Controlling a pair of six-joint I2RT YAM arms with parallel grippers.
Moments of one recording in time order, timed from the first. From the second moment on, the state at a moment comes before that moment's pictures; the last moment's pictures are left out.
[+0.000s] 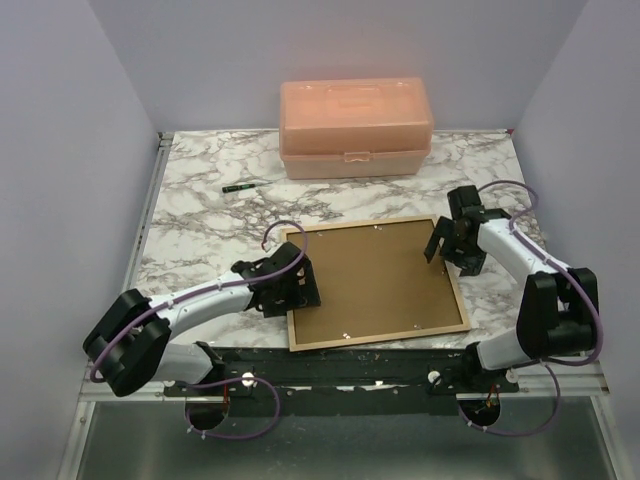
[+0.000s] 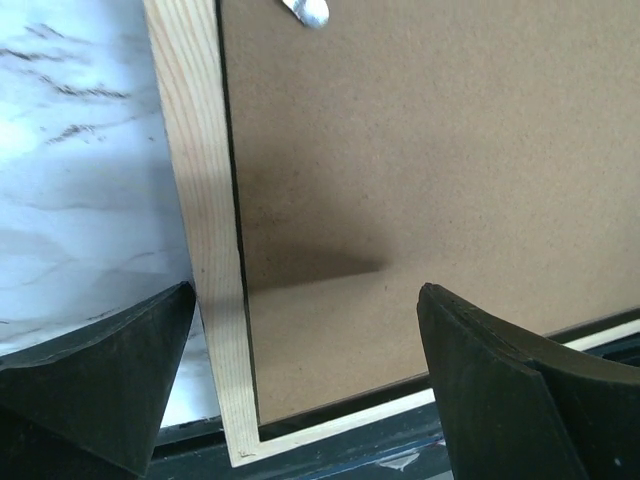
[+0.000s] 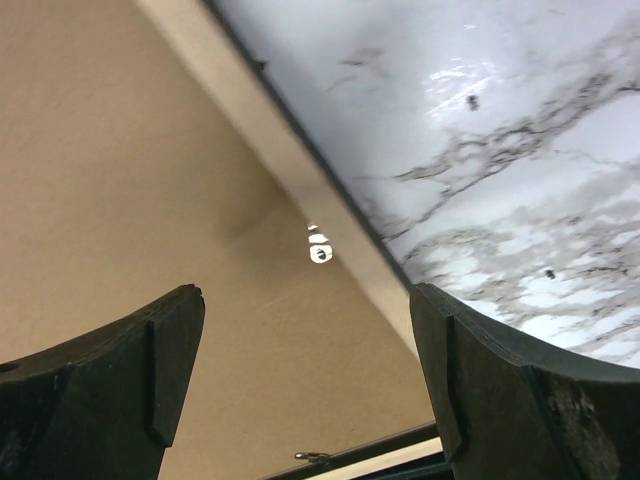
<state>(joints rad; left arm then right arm) -0.81 1.28 0.63 -0.44 -0.03 -0.99 0.16 1.46 0.95 -0.76 0.18 0.58</state>
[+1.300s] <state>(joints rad) -0.52 1.66 0.98 -0.56 -0.04 -0.91 -0.10 1.57 0.88 -0.63 -0.23 0.49</state>
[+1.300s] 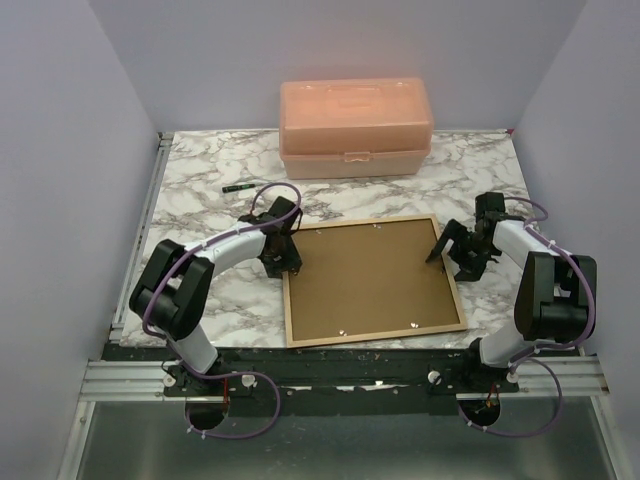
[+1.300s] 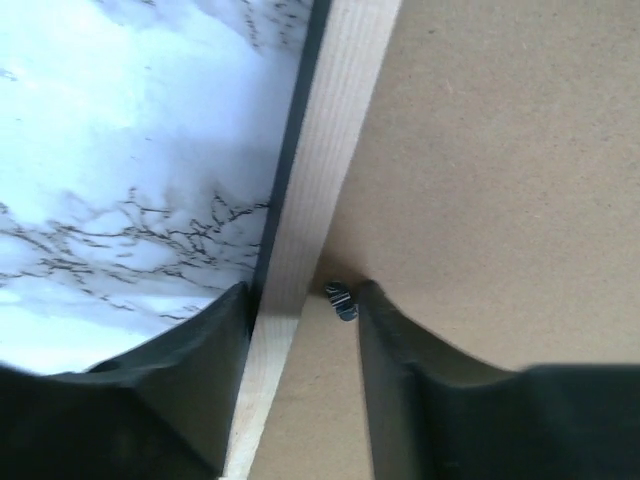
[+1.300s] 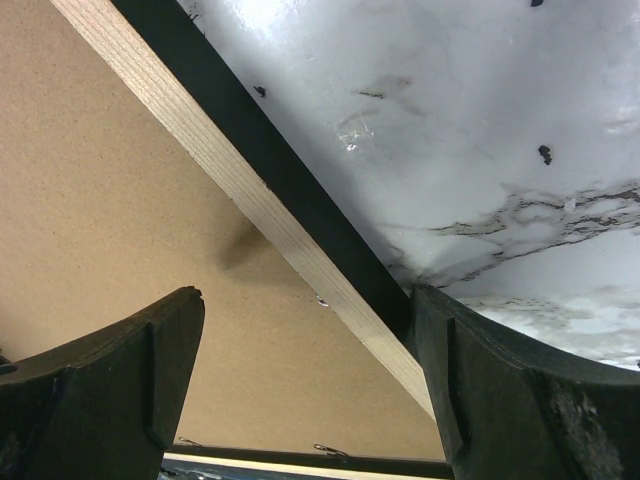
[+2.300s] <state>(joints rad) -0.55 1.49 0.89 -0.67 -0.15 -0.81 -0.10 1.56 0.86 -0.61 -0.28 0.48</state>
